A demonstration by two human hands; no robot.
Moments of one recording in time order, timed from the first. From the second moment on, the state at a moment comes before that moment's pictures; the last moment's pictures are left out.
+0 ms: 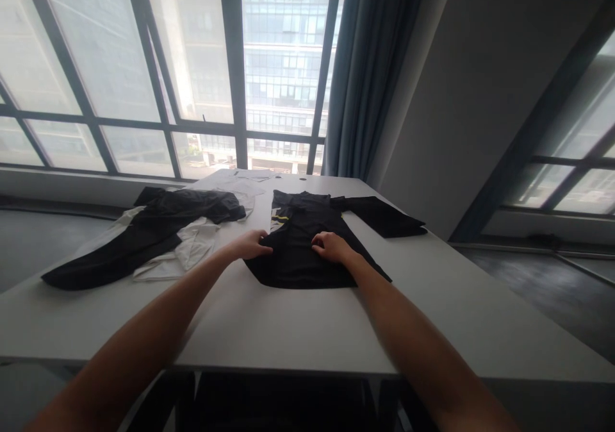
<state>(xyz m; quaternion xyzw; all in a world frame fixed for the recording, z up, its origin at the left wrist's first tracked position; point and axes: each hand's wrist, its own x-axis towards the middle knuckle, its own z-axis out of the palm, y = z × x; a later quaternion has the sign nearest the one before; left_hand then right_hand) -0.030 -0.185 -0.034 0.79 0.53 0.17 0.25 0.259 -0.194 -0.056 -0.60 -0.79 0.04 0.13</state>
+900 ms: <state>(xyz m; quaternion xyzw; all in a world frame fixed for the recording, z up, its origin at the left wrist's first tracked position) 0.017 -0.242 -0.030 0.87 0.39 0.25 0.18 0.235 -0.196 -0.059 -0.48 -0.83 0.11 0.26</state>
